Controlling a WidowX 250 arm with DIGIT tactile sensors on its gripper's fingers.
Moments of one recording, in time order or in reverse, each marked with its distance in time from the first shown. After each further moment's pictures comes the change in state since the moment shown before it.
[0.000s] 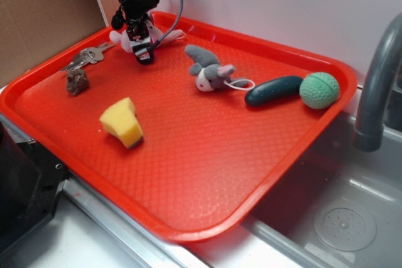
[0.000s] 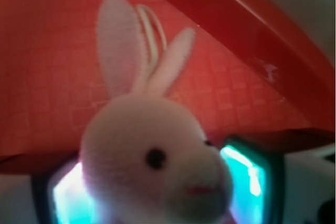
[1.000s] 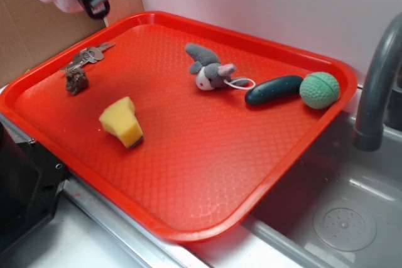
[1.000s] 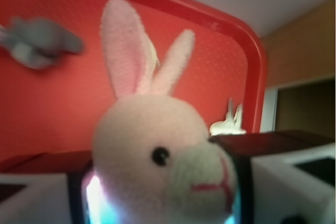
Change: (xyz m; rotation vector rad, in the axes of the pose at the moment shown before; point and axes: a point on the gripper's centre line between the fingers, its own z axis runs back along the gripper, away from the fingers) arm -0.015 -0.090 0.168 0.089 -0.026 0.441
